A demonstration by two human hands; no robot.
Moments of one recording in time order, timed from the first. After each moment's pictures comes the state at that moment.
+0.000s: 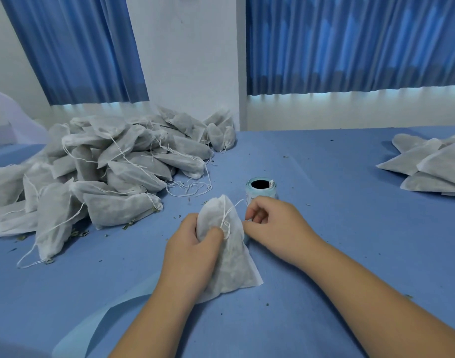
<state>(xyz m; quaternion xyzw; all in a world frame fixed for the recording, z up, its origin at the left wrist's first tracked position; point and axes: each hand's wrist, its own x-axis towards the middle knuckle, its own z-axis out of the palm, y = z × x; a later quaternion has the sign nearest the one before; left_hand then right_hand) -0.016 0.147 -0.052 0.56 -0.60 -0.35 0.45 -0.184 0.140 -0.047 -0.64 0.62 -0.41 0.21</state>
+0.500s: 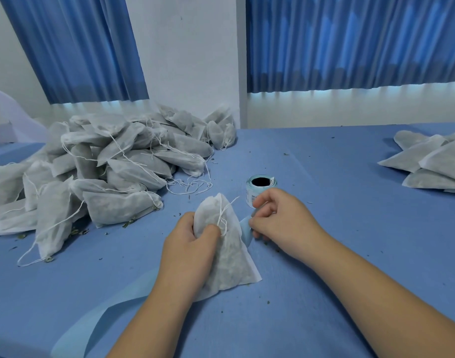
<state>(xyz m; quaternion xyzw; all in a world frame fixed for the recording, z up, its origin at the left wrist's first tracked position) -0.016 0.146 -0.051 0.58 -0.58 -0.36 0.46 -0.184 0.148 -0.038 -0.56 0.63 -0.45 0.30</state>
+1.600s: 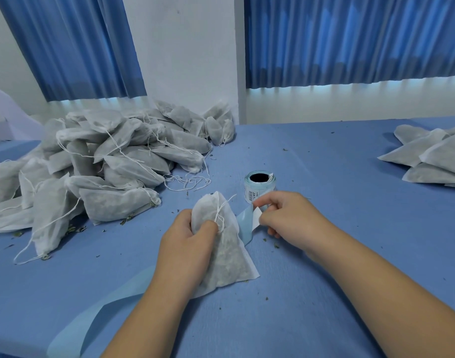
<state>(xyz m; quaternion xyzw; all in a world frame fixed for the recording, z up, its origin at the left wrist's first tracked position) -0.014 0.145 -0.053 0.58 -0.58 -0.36 0.45 -0.195 0.150 -0.035 -0.54 0.66 -0.41 0.33</state>
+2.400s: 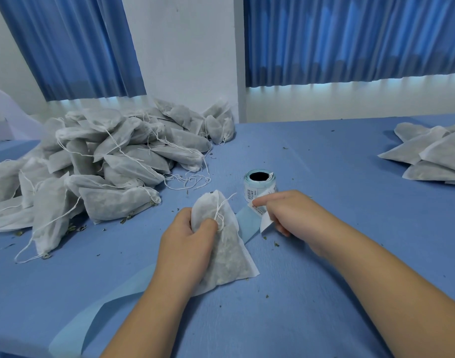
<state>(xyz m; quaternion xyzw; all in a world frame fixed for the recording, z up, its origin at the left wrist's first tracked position) -0.012 0.144 -0.055 0.58 -0.57 -0.36 0.45 -0.195 0.154 -0.020 -0.51 0.68 -0.37 0.37</state>
